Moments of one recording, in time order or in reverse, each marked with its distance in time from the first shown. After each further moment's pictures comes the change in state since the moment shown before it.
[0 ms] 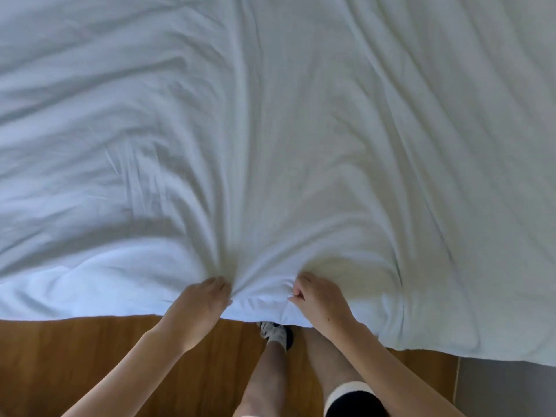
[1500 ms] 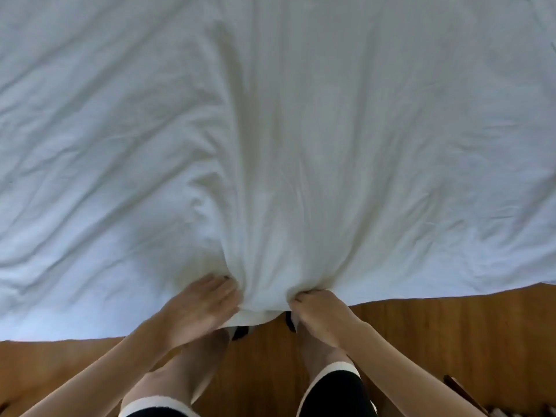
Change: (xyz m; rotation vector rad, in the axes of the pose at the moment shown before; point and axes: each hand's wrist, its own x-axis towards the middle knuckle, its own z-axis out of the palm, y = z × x) left_hand -0.198 -0.348 -0.067 0.073 0.028 0.508; right_hand 0.130 -0.361 0.096 0.004 -0.433 -0.162
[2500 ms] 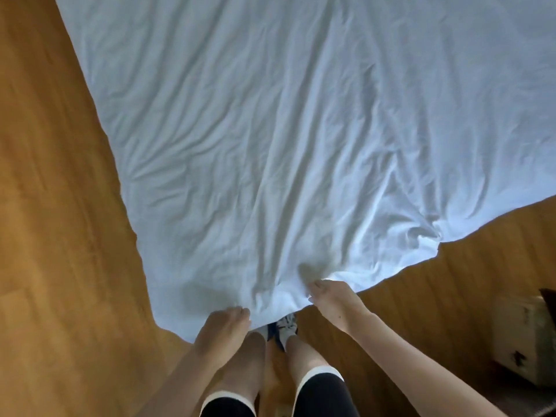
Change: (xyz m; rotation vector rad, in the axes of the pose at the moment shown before) left_hand -0.348 -0.192 -0.082 0.073 -0.414 -0.152; right_hand 0.232 -0.340 -0.022 0.024 0.233 0.436
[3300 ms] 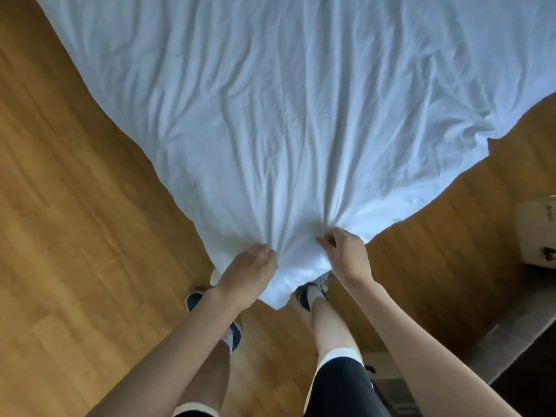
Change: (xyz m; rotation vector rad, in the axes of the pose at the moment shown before) left_hand -0.039 -0.127 0.005 -0.063 0.156 0.320; right_hand 0.050 -0.182 0.018 0.792 0.486 0.756
